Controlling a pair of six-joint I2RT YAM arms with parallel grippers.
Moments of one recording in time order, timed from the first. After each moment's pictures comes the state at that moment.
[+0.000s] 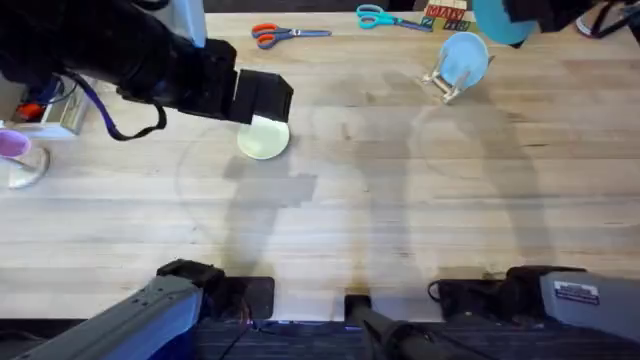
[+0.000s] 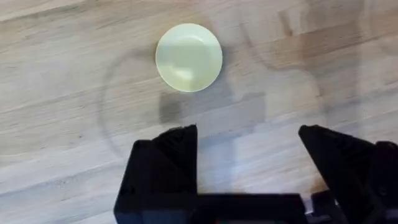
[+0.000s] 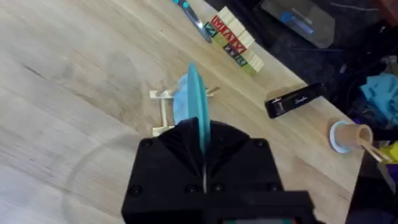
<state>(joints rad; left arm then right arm) -0.21 1.17 1.38 -1.32 0.10 -0.03 -0.01 1.42 1.39 -0.70 -0.09 -0.64</state>
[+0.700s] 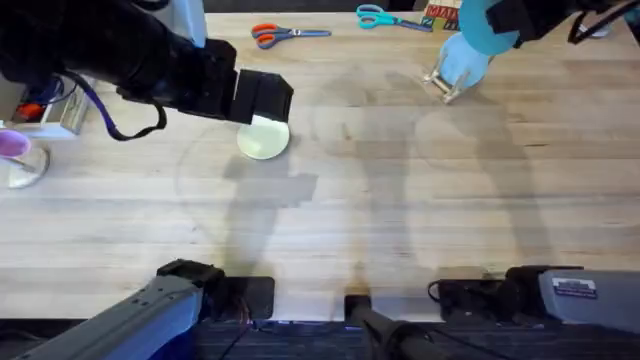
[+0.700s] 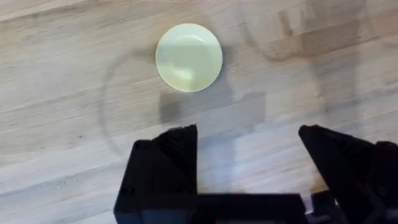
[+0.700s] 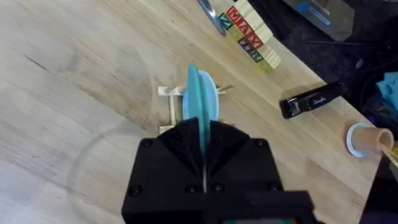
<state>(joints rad) -0.21 1.17 1.38 -1.32 0.10 -0.03 0.00 1.49 1.39 -0.70 -0.09 -0.64</state>
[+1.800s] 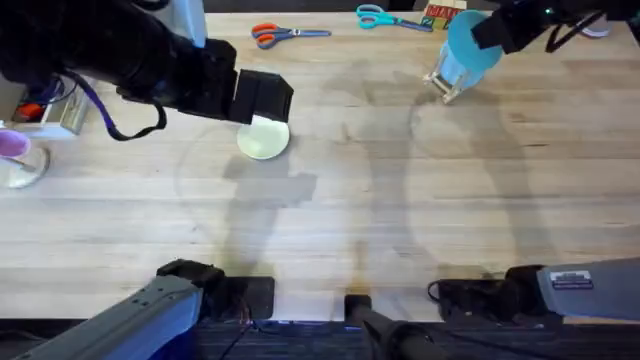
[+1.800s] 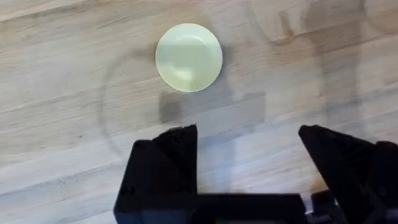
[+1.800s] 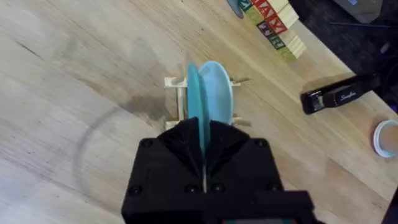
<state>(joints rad) -0.21 1.17 1.38 -1.32 0.10 -0.03 0.00 1.59 1.39 -0.69 -0.09 -0.65</state>
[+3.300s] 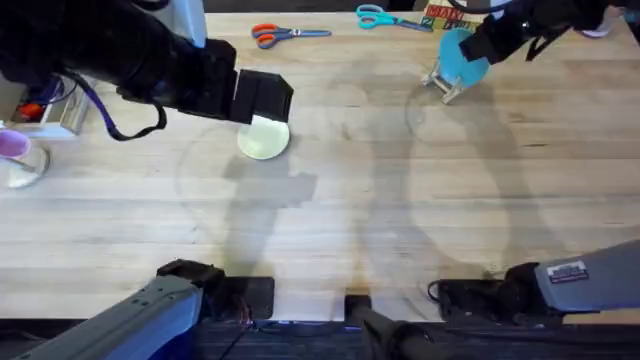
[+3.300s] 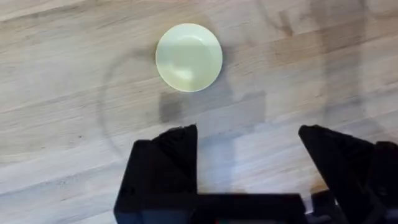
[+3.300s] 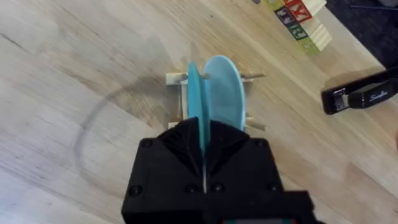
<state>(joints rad) -0.21 1.17 1.38 -1.32 0.10 -0.03 0.00 1.69 1.39 -0.67 -0.08 -0.65</state>
